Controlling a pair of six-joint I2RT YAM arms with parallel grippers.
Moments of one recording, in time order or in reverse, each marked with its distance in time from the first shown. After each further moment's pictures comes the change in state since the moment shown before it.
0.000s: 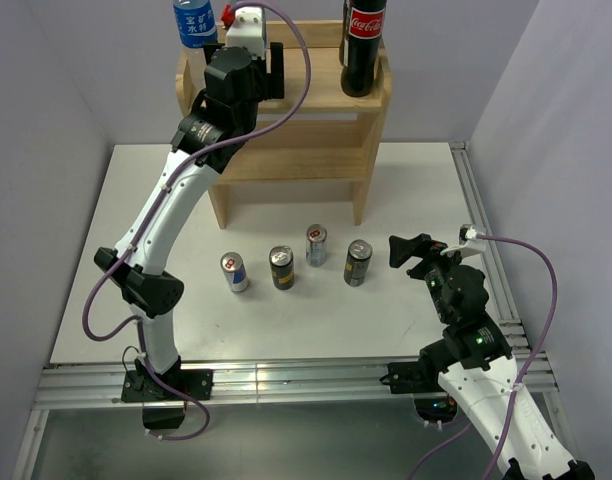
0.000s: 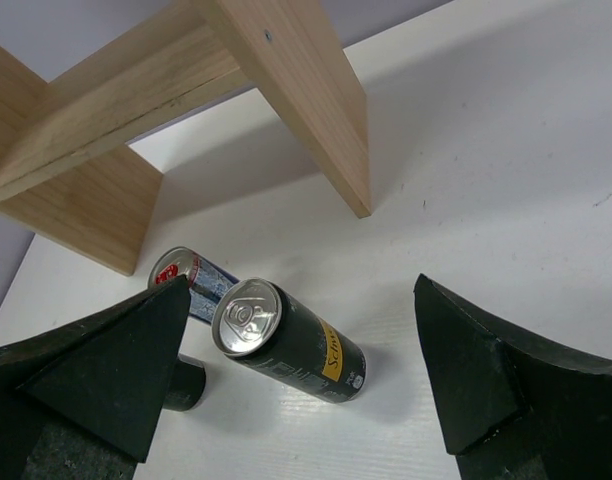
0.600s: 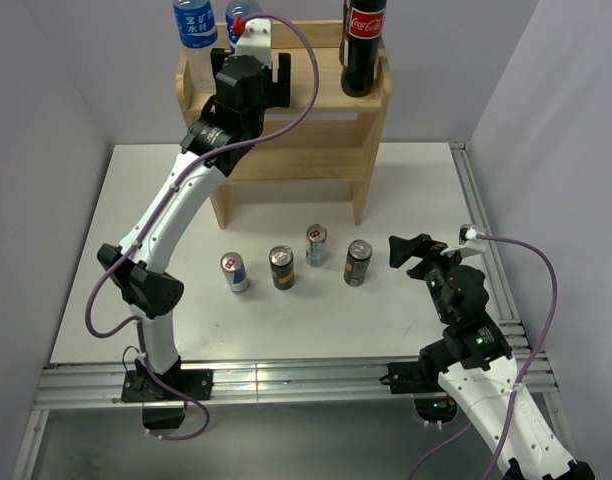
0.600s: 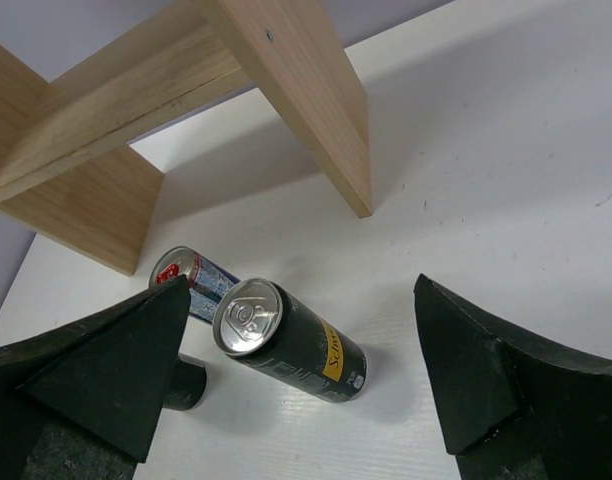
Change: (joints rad) left arm -0.002 0.005 -0.084 0.048 -0.017 0.012; right arm 0.000 -0.002 0.000 0.000 -0.002 0.000
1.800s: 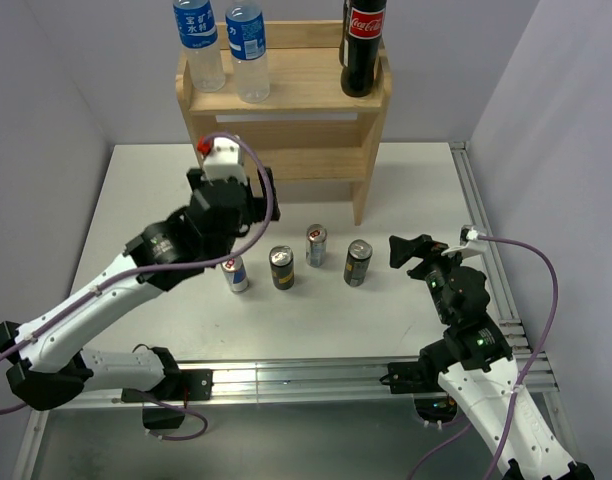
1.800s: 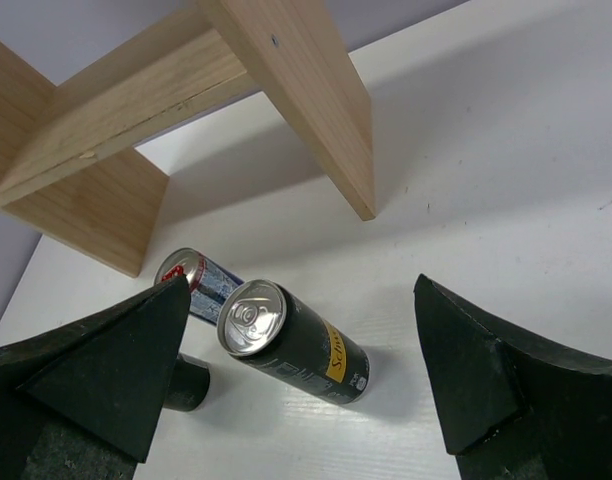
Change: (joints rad) left arm -0.353 -0.695 -0.811 -0.171 -0.181 -0.414; right arm 0.000 -0.010 0.000 0.001 -0.003 0.000
